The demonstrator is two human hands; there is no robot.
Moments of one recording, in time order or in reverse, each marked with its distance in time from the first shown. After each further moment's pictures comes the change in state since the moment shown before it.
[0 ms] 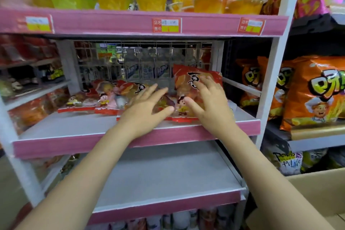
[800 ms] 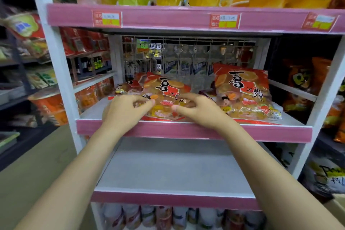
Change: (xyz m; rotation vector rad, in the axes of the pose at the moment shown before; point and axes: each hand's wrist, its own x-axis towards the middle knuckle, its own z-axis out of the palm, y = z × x) left_hand -0.075 -0.085 -0.060 0.014 0.355 -0.375; right_hand 0.018 -0.090 0.052 0.438 -0.571 0.096
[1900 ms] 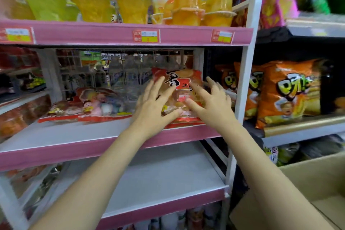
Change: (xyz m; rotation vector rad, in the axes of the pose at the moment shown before) left_hand 0.000 0.156 0.097 -0.118 -0.186 0.558; right_hand -0.072 0.080 -0.106 -0.463 0.484 0.195
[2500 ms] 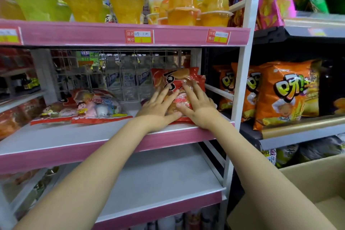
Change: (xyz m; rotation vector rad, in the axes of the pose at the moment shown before) left_hand 0.036 -0.008 0.023 0.113 -0.377 -0.036; right_hand 0.032 0.022 0.035 0.053 -0.228 -0.086
